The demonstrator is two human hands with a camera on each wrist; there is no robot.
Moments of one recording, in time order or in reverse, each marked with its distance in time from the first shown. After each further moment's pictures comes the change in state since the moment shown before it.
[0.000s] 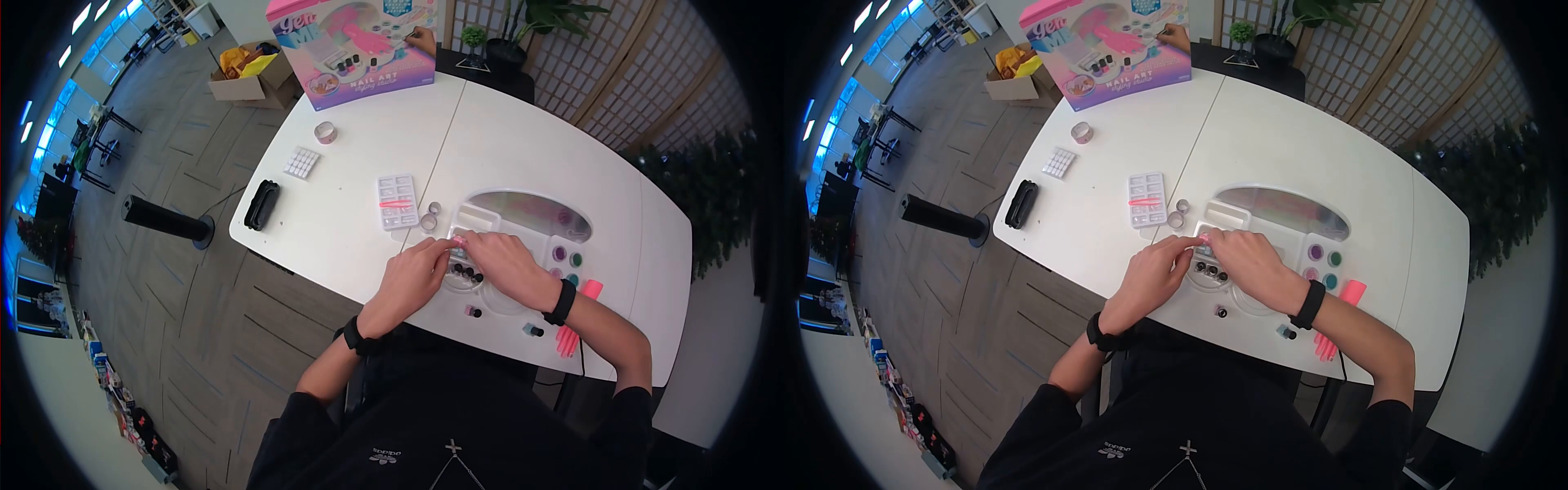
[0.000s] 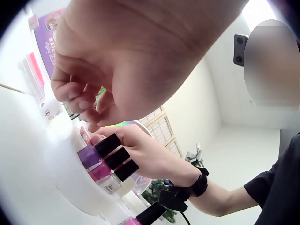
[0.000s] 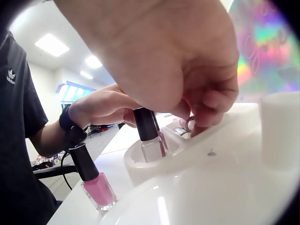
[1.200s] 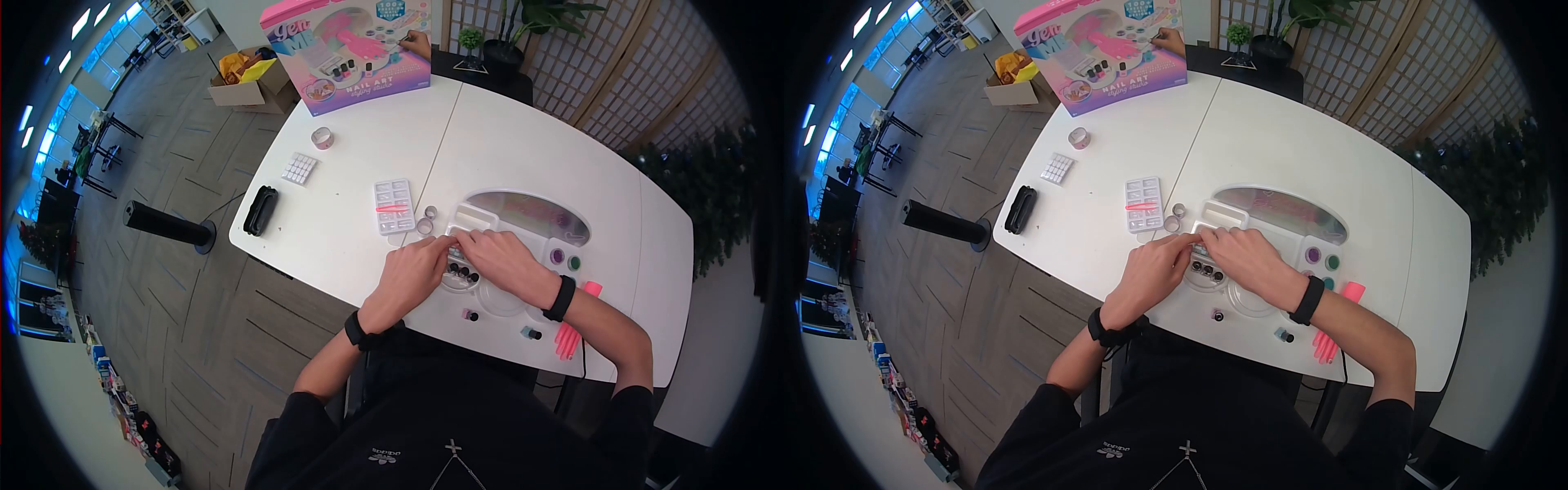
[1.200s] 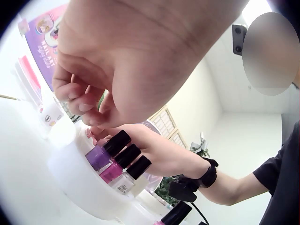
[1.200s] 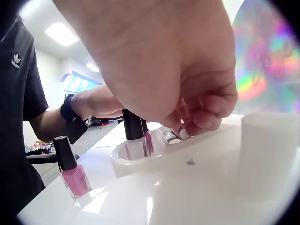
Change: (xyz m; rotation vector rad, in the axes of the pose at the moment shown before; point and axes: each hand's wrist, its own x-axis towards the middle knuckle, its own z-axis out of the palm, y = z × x) left_hand 0.015 -0.005 0.005 0.126 0.013 0.088; right_hand 0.005 0.012 0.006 -0.226 0.029 -0.106
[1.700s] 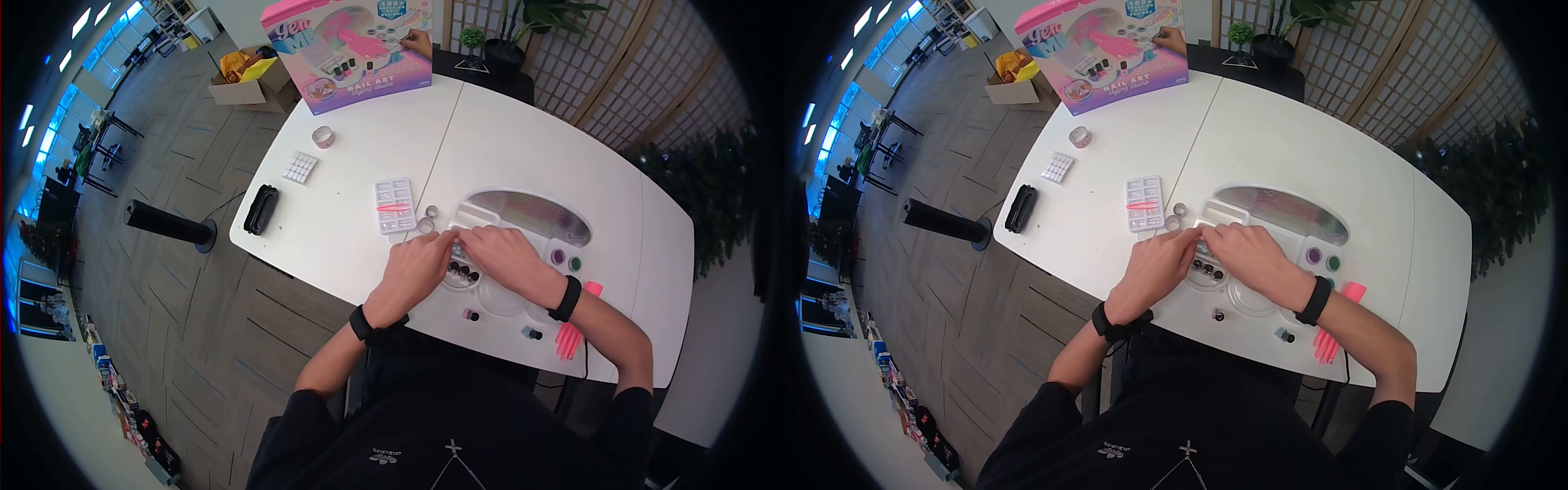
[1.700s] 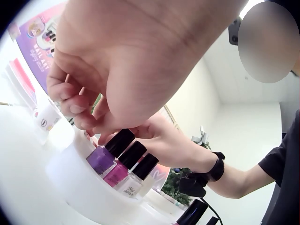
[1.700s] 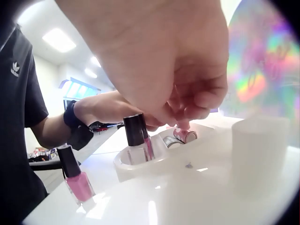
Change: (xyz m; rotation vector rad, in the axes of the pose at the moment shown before) left_hand 0.009 -0.001 0.004 0.101 0.012 0.019; right_hand 0.001 0.002 -0.014 0.127 0.022 0.035
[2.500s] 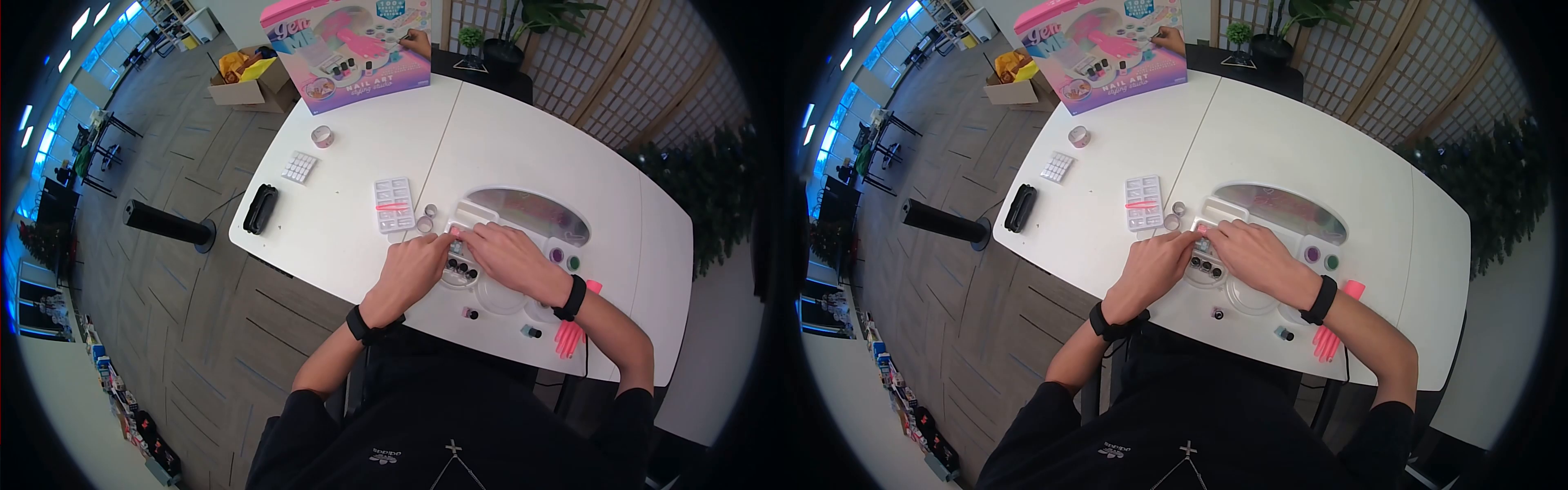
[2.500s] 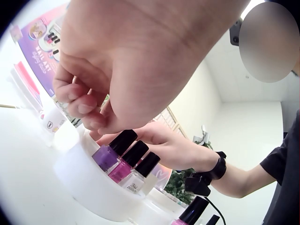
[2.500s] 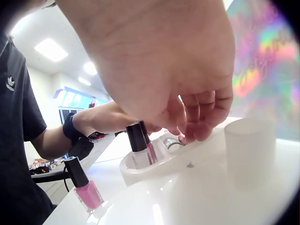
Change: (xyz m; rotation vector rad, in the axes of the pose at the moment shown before) left_hand -0.004 -0.005 0.001 0.065 -0.036 0.026; right_hand -0.009 0.003 -0.004 0.076 0.003 -0.005
